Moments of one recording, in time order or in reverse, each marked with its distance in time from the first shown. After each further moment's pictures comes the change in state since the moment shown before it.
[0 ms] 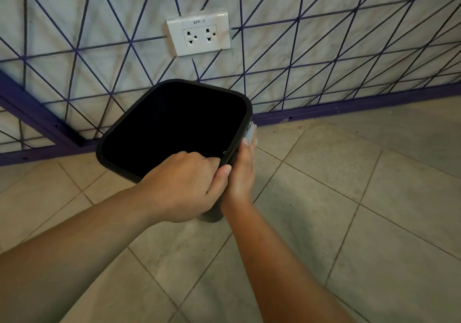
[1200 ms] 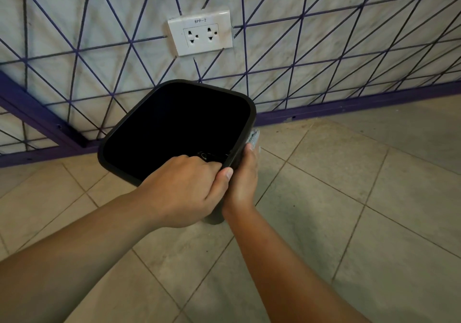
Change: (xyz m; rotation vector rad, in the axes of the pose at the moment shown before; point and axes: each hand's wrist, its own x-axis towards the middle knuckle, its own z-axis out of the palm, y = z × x) left_hand -0.002 0.000 -0.003 -0.041 0.006 0.011; right_hand 0.012 0.020 -0.002 0.012 0.095 0.105
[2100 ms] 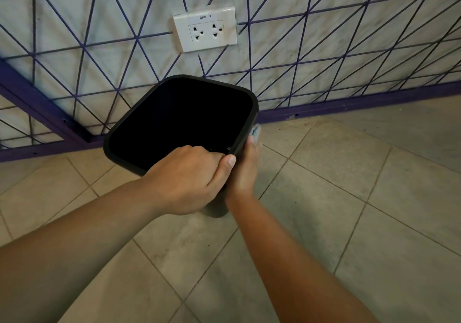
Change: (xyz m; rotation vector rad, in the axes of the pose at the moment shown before) left_hand 0.001 -0.002 0.001 -0.051 0.031 -0.008; right_hand 0.007 0.027 -0.001 0.061 -0.030 -0.046
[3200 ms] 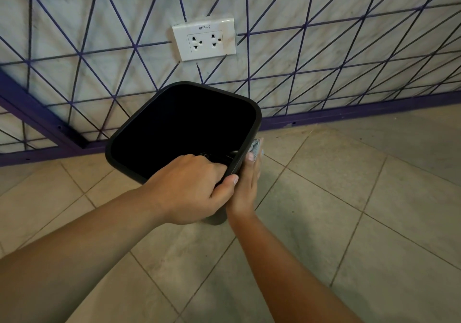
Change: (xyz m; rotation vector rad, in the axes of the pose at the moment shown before) left_hand 0.010 -0.007 -0.001 0.031 -0.053 0.053; right_hand -0.011 -0.028 -0.006 -0.261 0.009 -0.134
